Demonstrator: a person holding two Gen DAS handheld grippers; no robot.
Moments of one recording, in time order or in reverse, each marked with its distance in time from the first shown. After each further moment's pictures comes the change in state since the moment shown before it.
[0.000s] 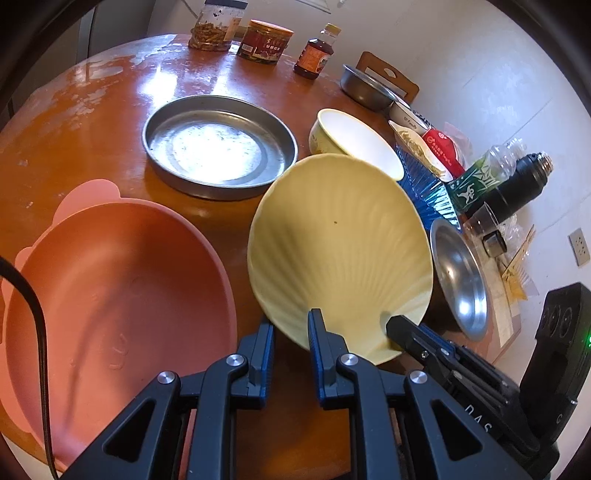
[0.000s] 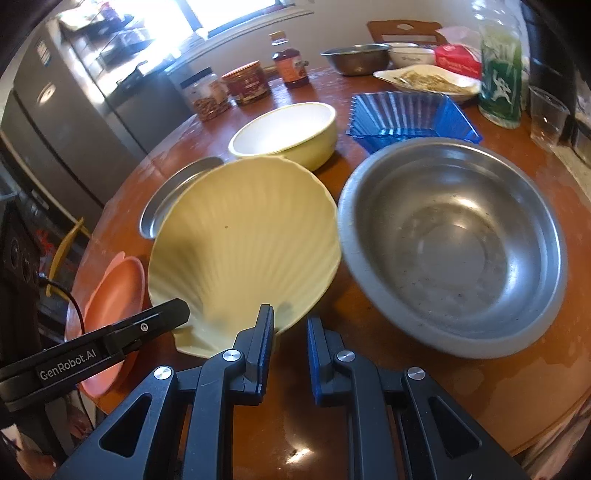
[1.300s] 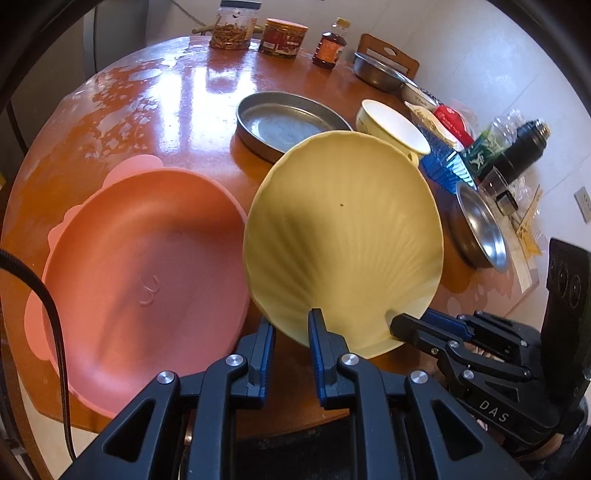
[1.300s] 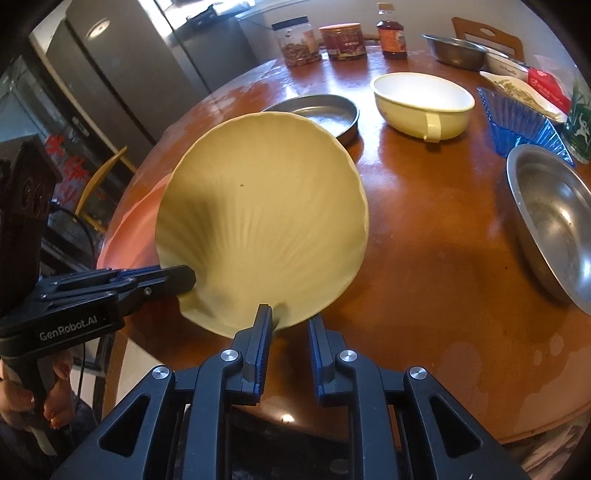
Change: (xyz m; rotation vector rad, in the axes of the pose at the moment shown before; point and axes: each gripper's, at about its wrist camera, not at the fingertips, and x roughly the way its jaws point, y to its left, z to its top) left arm -0.061 0.063 -0.026 0.105 0.073 0.079; right arm 0.021 0.089 -0.024 -0.212 0.154 0.106
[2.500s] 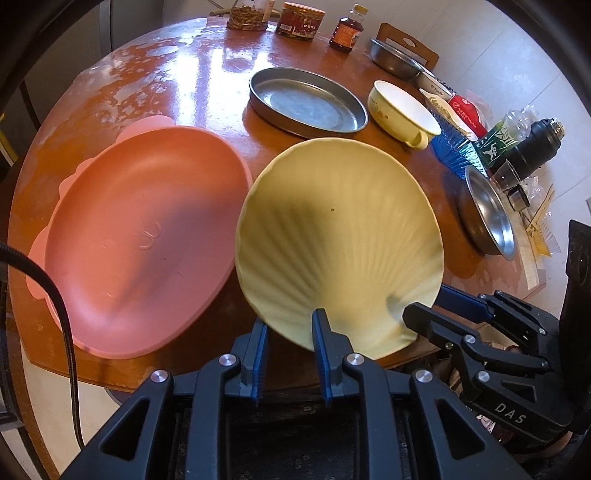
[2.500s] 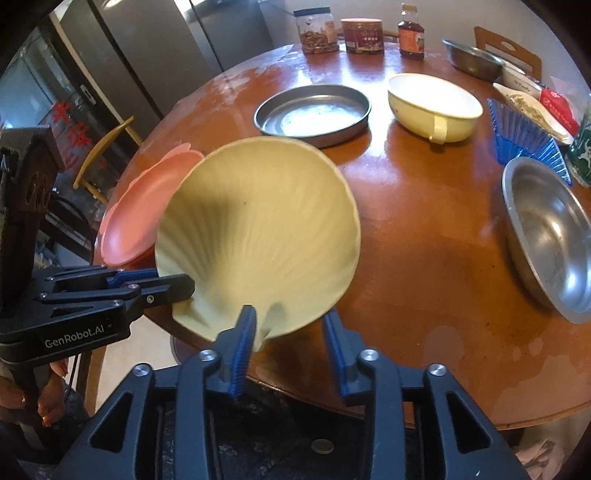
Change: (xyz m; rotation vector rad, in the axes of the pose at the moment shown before) left arm 0.001 -0.009 -0.020 -0.072 0.060 0.047; right arm -0.007 0.003 -0.003 -0.079 0.051 -0.024
